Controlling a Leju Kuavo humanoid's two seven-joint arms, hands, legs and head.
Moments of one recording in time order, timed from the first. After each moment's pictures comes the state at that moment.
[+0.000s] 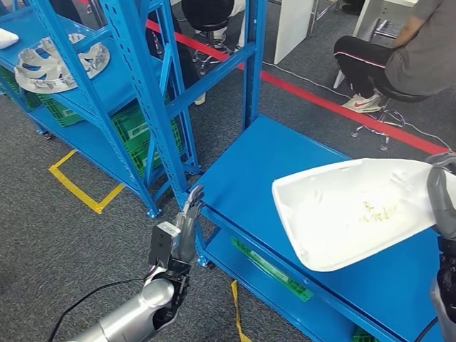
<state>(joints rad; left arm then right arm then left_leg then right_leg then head) -0.15 0.11 -0.59 -1.38 0.25 0.46 -0.49 -0.33 -0.26 0.38 -1.71 -0.63 0.06 -0.30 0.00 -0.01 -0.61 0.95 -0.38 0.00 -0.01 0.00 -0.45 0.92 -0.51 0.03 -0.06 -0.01</state>
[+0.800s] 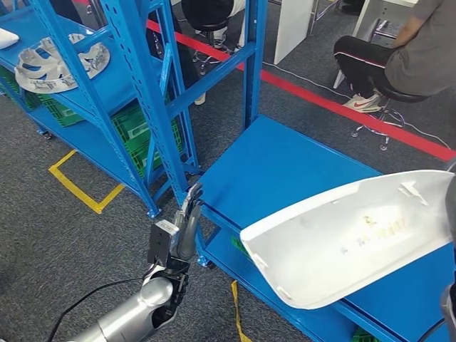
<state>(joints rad) -0.15 0.11 -0.58 -1.39 0.24 0.46 -0.48 -0.29 -0.26 0.39 -1.98 -0.53 0.02 -0.30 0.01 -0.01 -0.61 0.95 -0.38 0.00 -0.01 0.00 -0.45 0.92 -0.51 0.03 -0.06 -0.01</state>
